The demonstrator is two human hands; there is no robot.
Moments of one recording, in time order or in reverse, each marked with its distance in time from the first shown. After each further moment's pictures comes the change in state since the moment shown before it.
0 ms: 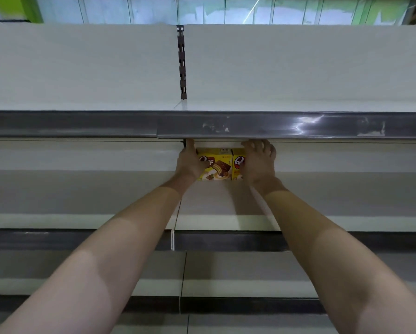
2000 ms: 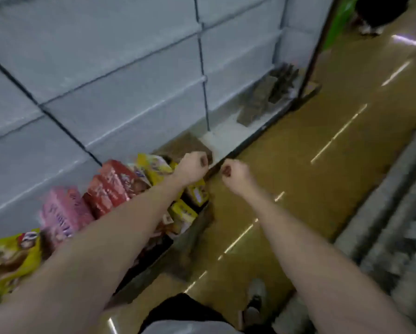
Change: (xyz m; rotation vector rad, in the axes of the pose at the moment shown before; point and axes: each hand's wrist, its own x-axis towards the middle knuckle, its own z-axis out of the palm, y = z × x) left_hand -0.652 -0.445 -0.551 0.450 1.187 -1.833; right_hand -0.623 -0.904 0.092 0.784 -1.307 -2.201
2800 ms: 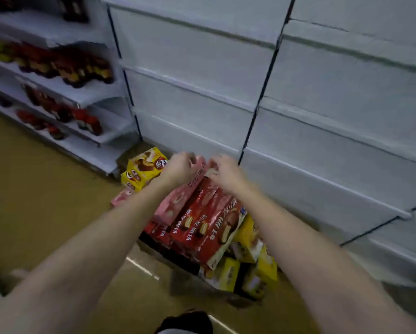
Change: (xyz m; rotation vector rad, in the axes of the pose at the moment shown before) left_hand -0.161 -0.168 -0.124 -0.143 0.794 -0.996; right_hand 0.070 -0.298 0.137 -0.209 -0.675 -1.170
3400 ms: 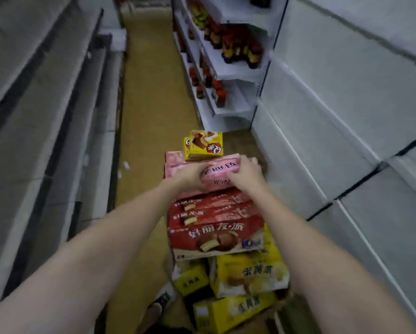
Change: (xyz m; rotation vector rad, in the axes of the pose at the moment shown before) left_hand -0.048 -0.006 0.047 0.103 -0.014 -0.660; right_hand 0.091 0.028 0.025 -0.010 -0.424 -0.348
